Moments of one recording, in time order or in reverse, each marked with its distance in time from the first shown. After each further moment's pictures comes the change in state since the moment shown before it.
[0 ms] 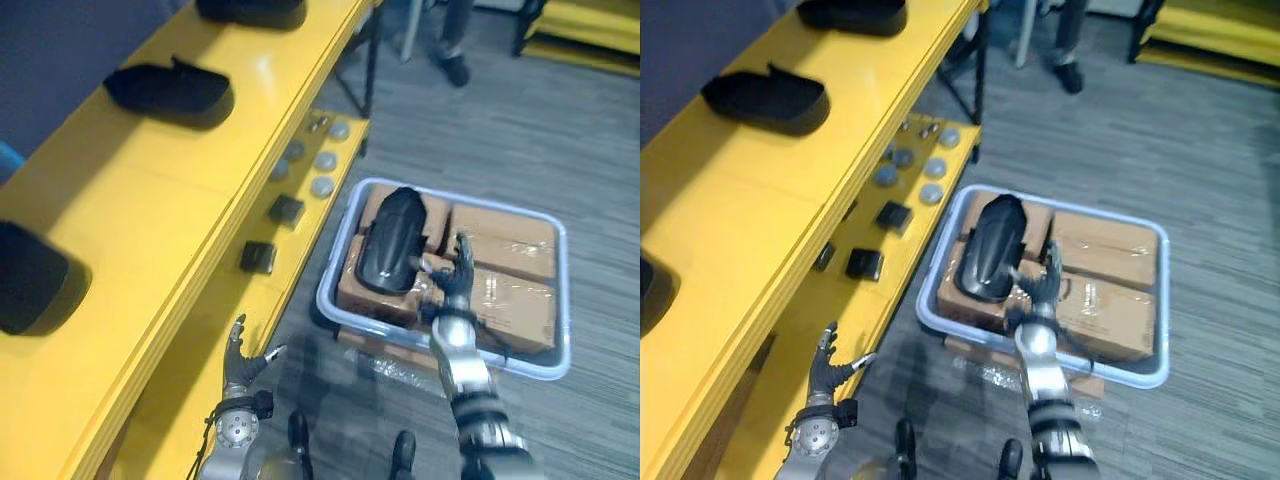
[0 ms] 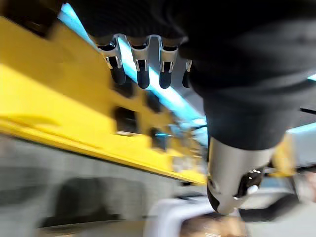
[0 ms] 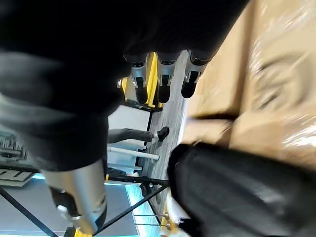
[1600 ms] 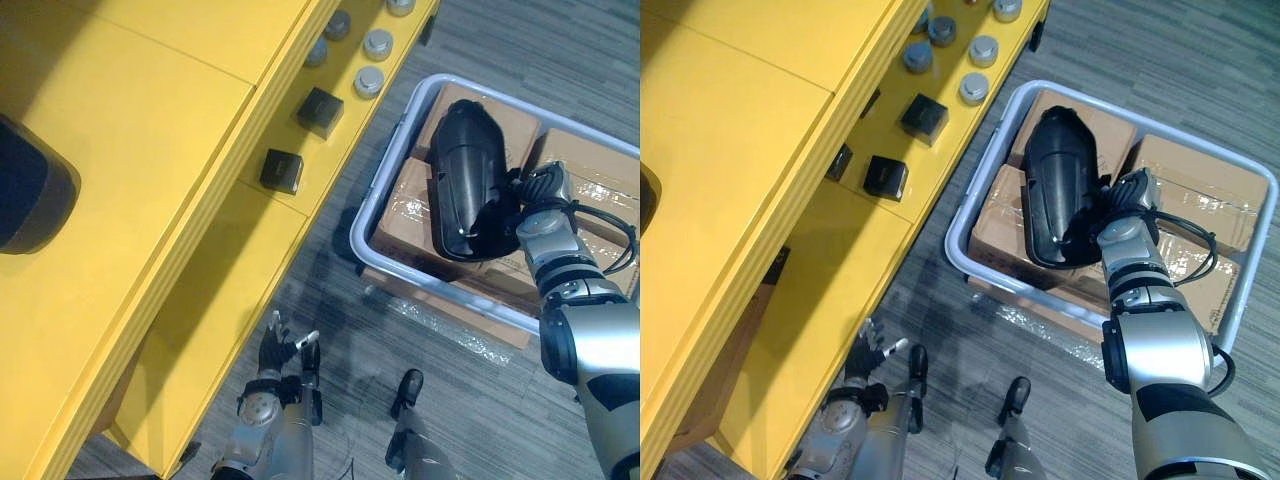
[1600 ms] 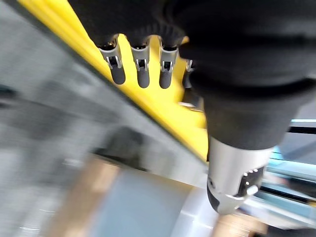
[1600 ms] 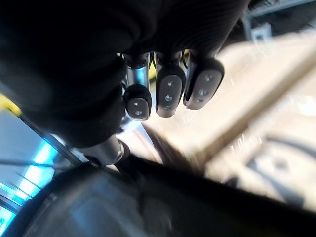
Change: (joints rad) left arm -0.142 -0.049 -0.133 -0.104 -0.343 -0.033 -0.123; right arm -0.504 -0.492 0.259 0.640 -0.232 0.161 0.098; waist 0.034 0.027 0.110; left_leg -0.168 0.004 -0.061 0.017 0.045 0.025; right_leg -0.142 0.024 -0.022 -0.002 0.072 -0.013
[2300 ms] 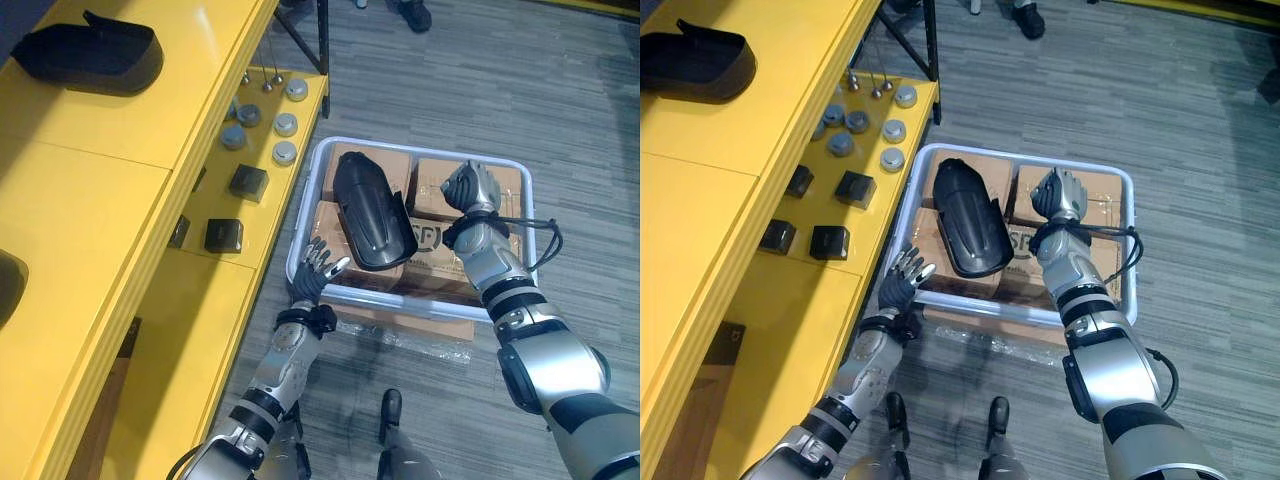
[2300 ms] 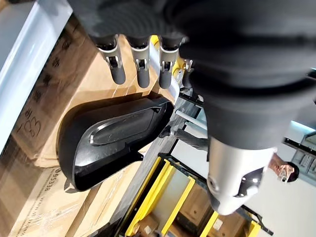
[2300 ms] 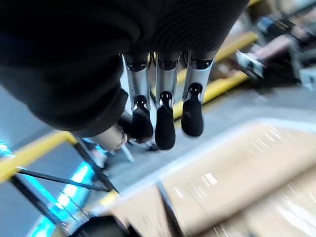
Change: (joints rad) left arm -0.375 -0.033 -0.164 0.174 -0.346 0.008 0.043; right arm 0.087 0.194 0.068 -0.106 -0.086 -0.003 -0.003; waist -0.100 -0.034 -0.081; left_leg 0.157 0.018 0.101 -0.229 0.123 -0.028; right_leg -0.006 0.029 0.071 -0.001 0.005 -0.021
